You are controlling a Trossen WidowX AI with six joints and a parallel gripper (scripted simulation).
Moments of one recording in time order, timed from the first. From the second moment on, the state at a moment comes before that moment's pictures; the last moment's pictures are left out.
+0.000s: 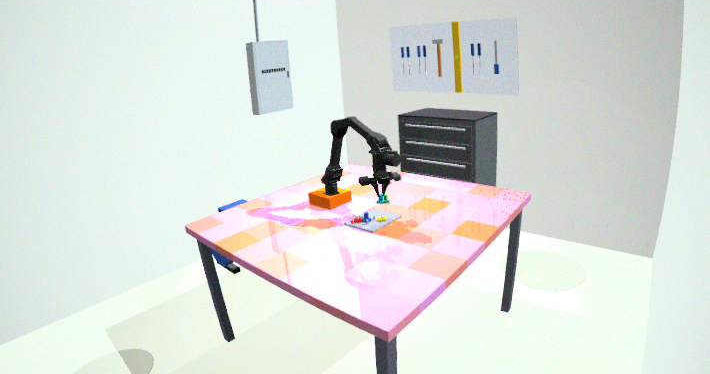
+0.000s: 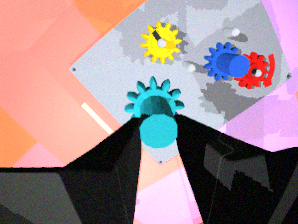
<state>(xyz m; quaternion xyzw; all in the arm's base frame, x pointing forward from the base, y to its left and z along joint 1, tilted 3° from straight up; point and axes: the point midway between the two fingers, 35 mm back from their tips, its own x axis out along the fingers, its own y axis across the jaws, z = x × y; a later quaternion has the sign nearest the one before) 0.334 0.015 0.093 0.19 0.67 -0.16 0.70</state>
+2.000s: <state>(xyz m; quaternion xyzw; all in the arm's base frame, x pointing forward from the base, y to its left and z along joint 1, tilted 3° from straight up) 0.329 -0.030 0.074 0.48 0.54 -0.44 0.54</state>
